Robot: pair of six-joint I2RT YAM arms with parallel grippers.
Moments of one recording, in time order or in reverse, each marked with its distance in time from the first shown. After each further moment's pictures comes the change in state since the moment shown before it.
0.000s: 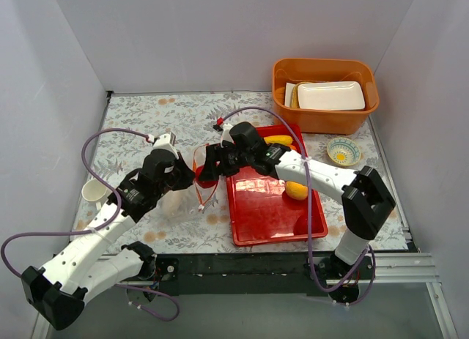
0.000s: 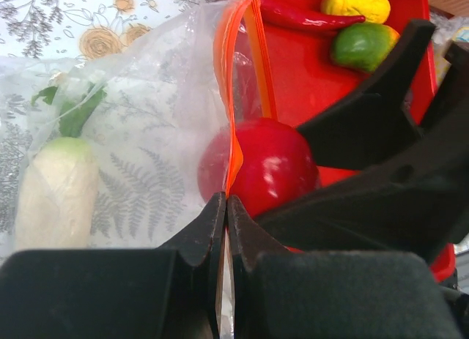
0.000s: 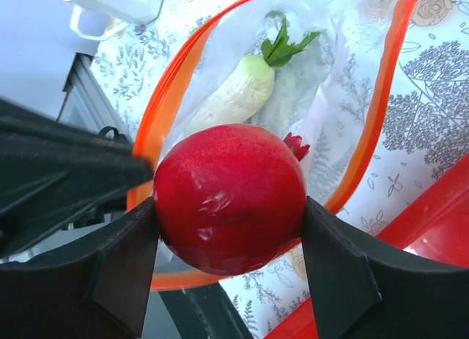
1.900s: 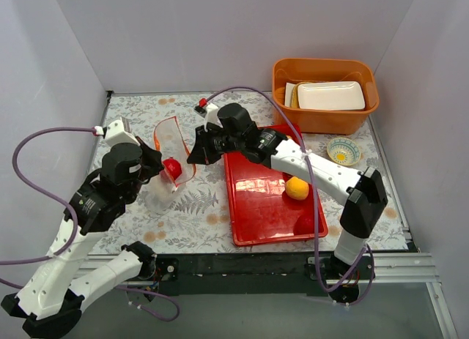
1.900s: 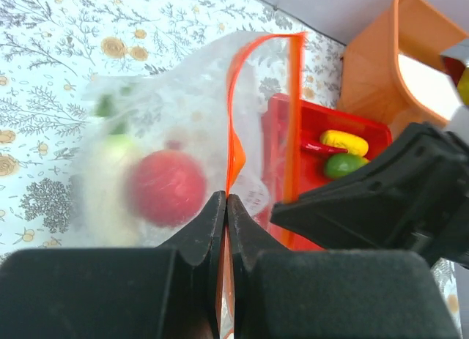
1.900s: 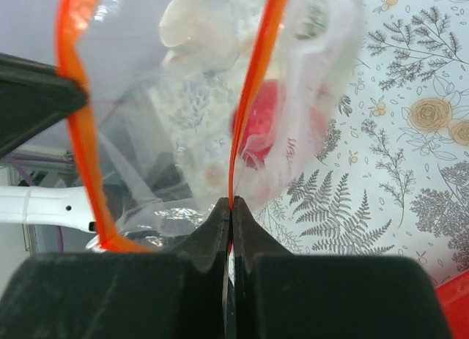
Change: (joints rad) left arm -0.001 -0.084 0.342 -0.280 -0.335 -0.042; right arm 0.059 0.055 0.328 -0.132 -0.005 -0.089
